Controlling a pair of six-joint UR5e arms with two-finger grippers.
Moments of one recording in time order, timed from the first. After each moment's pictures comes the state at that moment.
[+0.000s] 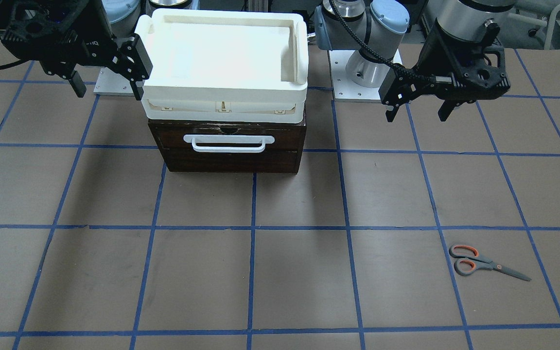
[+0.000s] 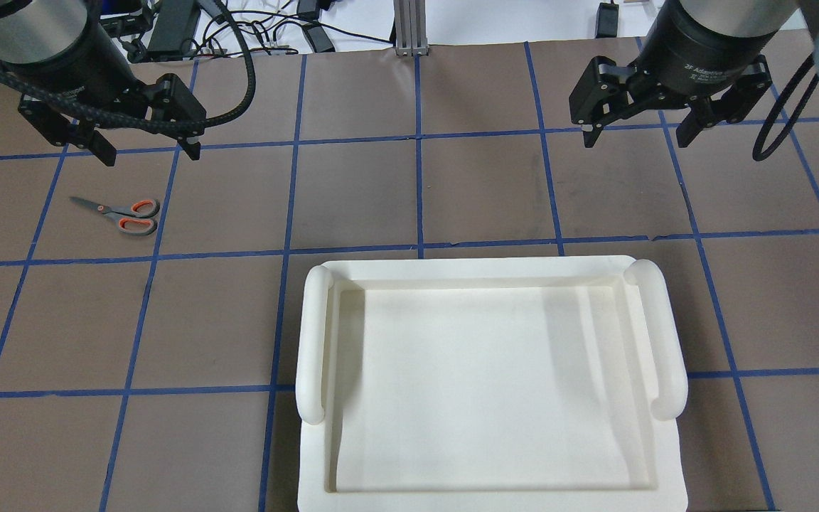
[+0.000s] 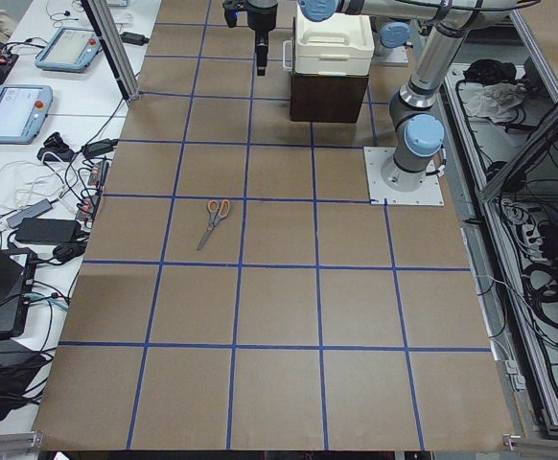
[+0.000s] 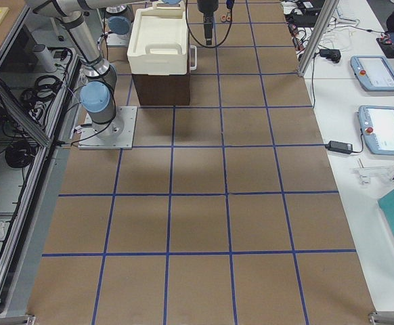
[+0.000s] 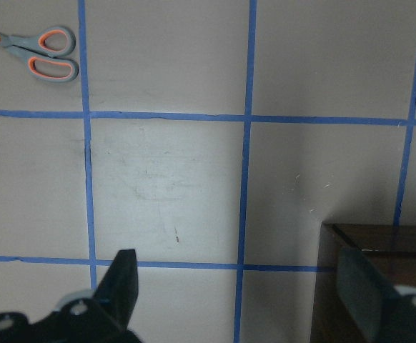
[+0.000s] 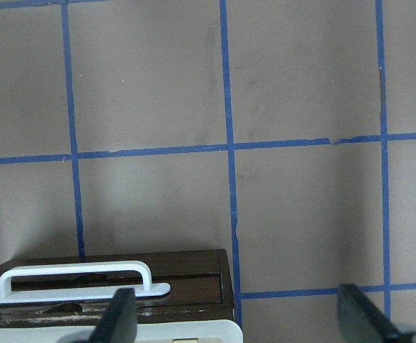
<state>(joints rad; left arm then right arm) -1.52 -1.54 -1.52 -1.60 1.59 0.02 1.60 -1.65 1.53 -1.55 -1.57 0.07</state>
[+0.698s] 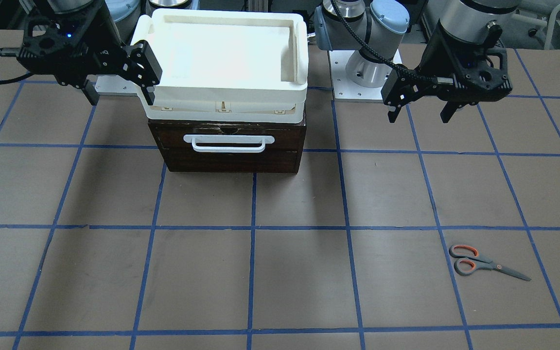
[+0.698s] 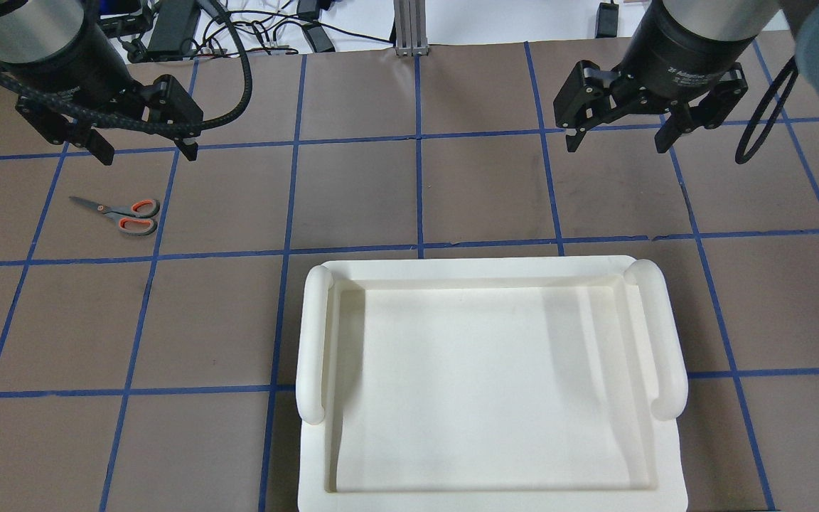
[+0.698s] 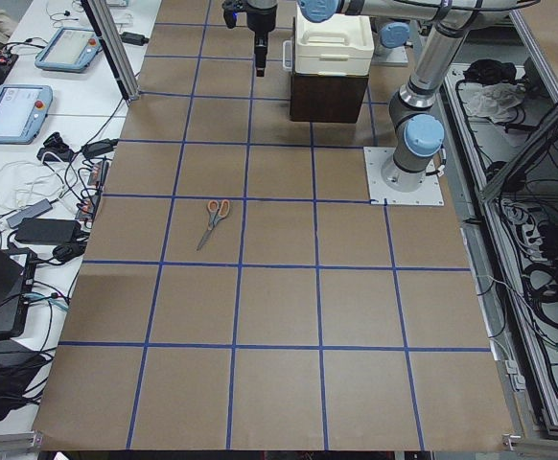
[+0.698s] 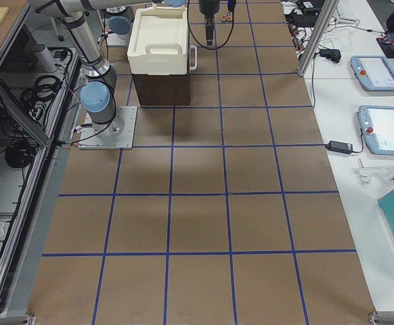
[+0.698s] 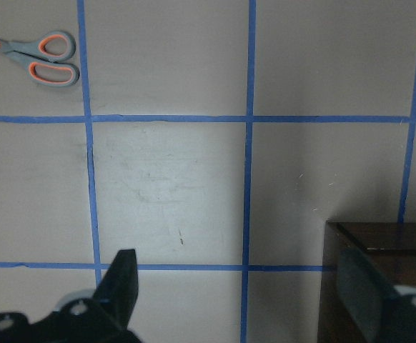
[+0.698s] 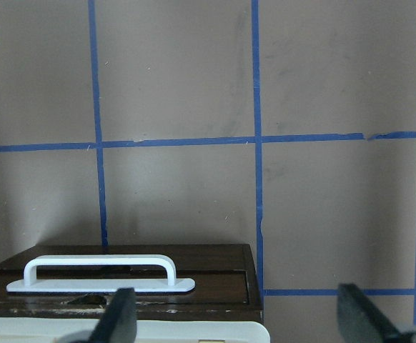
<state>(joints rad) -1.49 -1.55 -1.52 -1.60 1.59 0.09 1.61 -1.61 1.53 -1.54 -1.49 0.04</state>
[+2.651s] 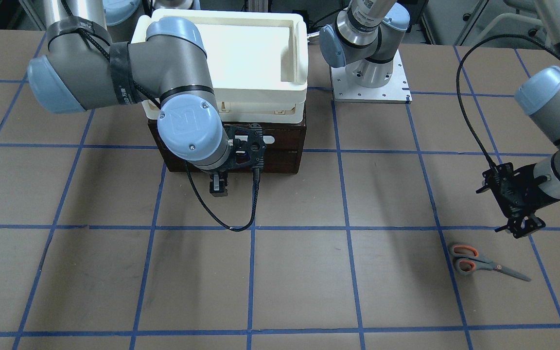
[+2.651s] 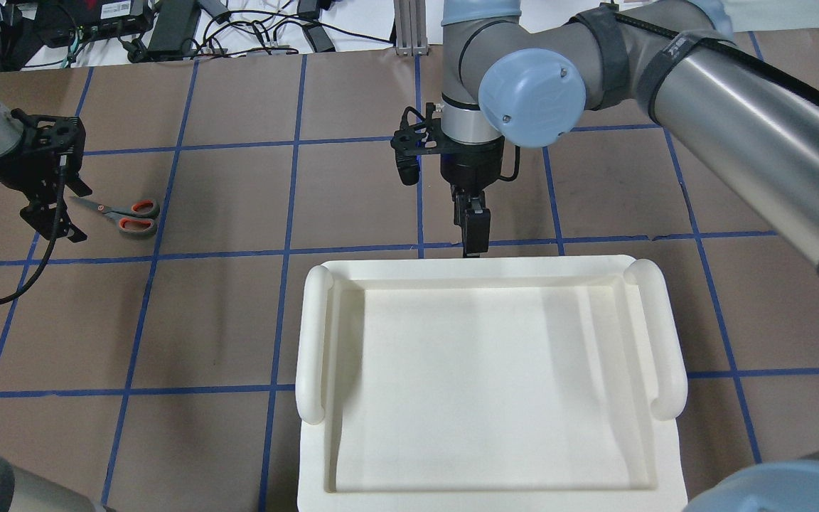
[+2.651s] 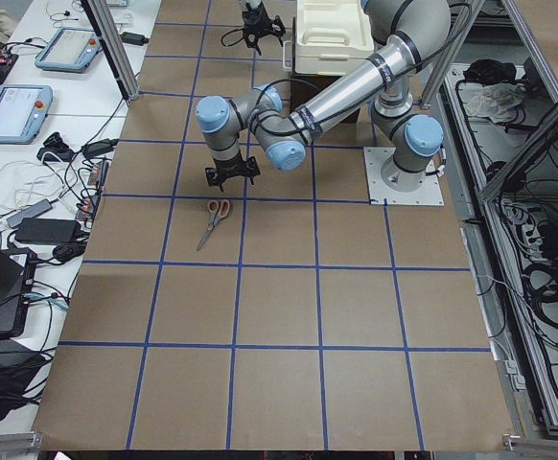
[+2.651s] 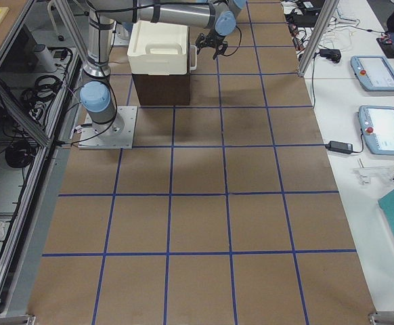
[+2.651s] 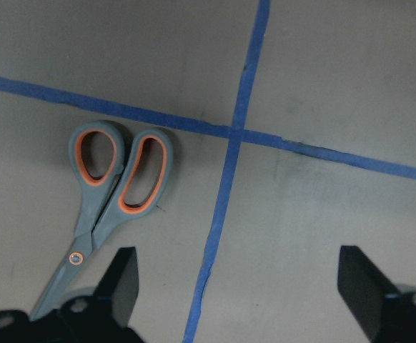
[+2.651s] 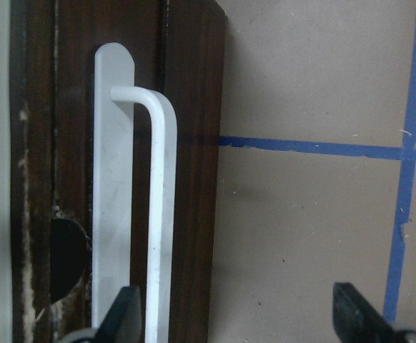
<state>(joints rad) -1.08 -1.93 -1.65 -1.24 1.58 1.86 1.84 -1.17 1.46 -1.47 -1.44 -1.40</state>
